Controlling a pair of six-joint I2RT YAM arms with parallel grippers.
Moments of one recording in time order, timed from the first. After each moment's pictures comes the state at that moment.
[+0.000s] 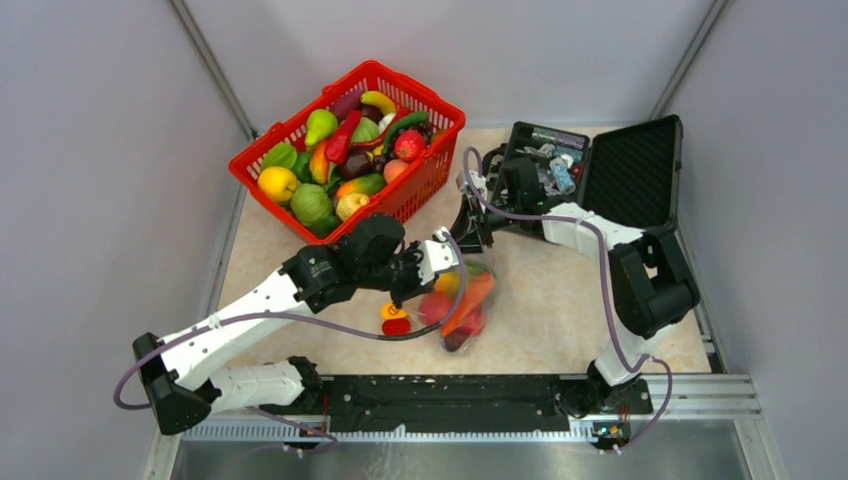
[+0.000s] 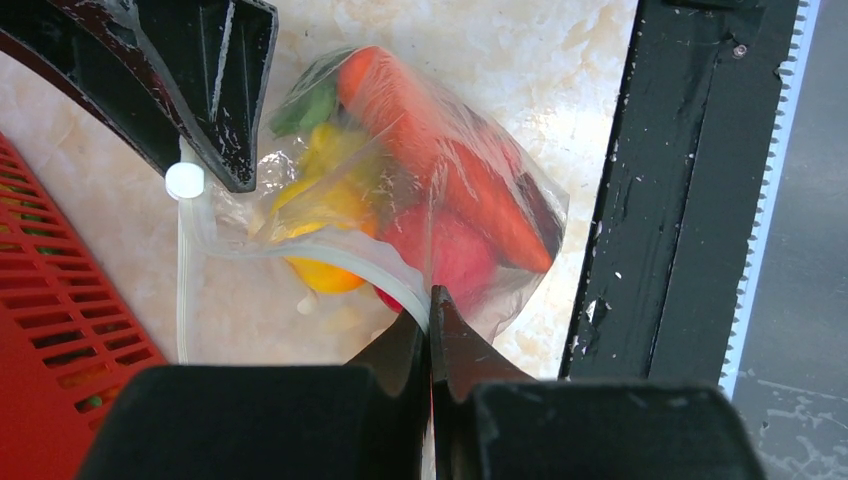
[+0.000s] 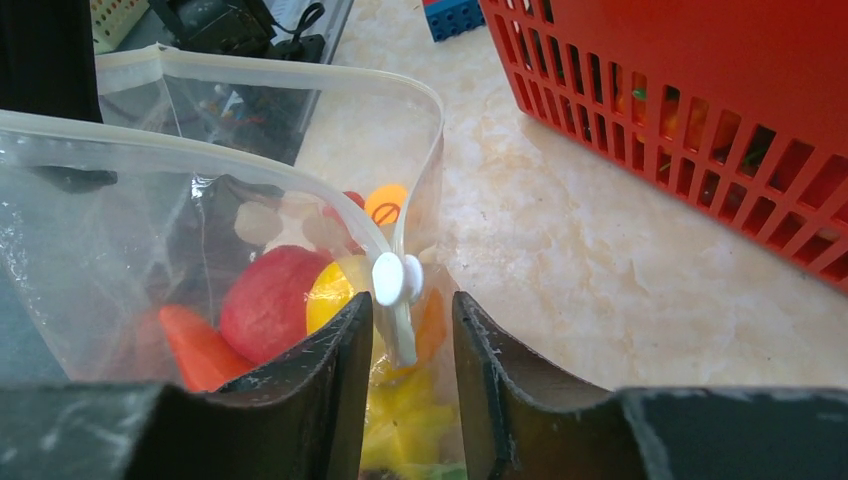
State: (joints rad) left arm -0.93 1.11 1.11 -0.70 0.30 0.31; right arm 0.47 1.71 1.12 -0.06 -1.27 -0.37
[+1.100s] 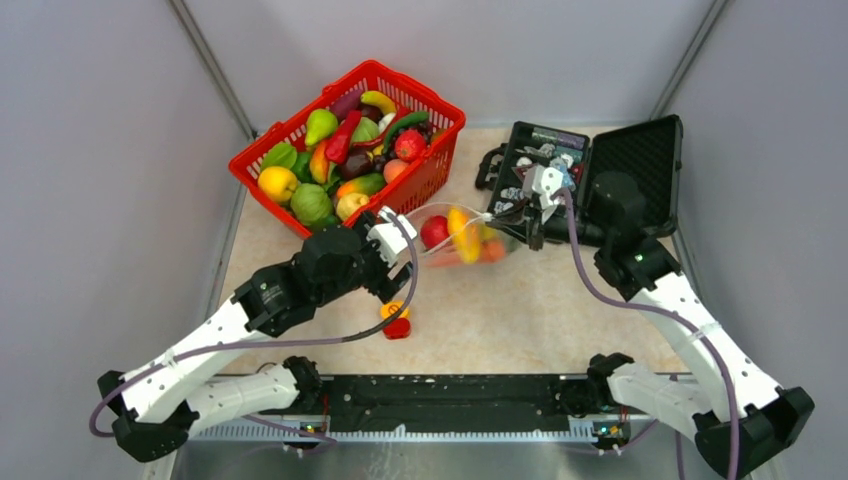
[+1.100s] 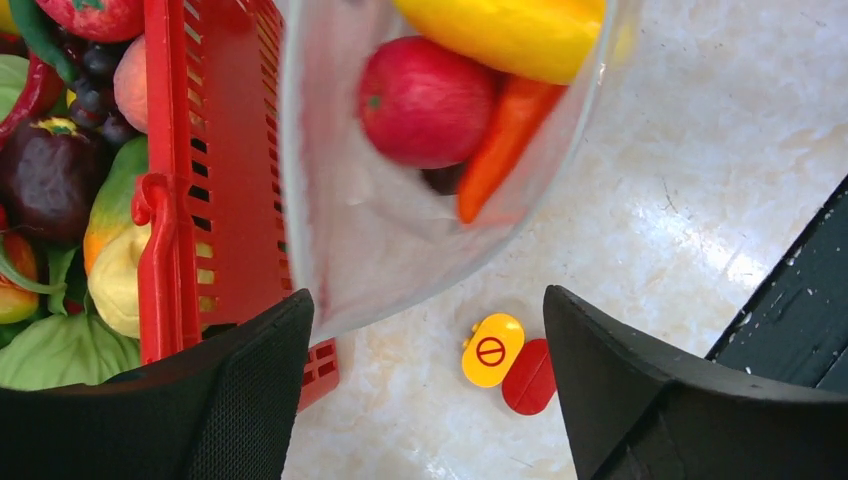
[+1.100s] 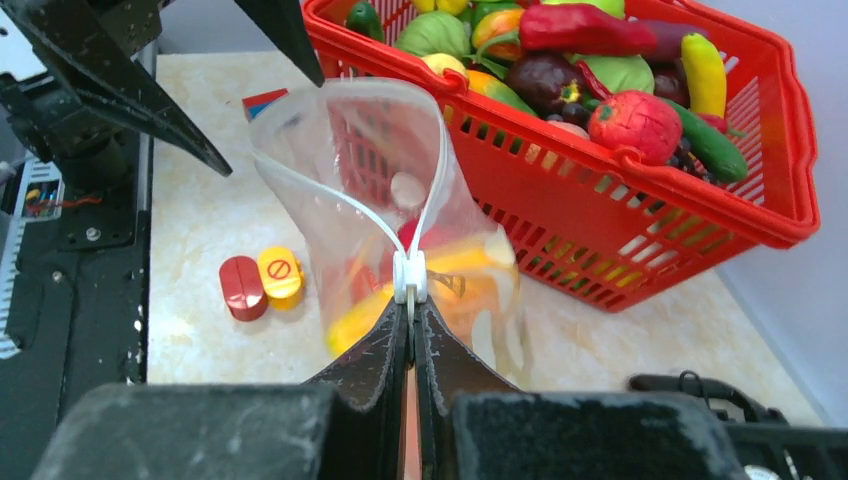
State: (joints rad) left arm -0.93 0.87 1.05 -0.65 -0.13 0.18; right arm 0.47 0.98 1.00 -0.18 -0.80 -0.32
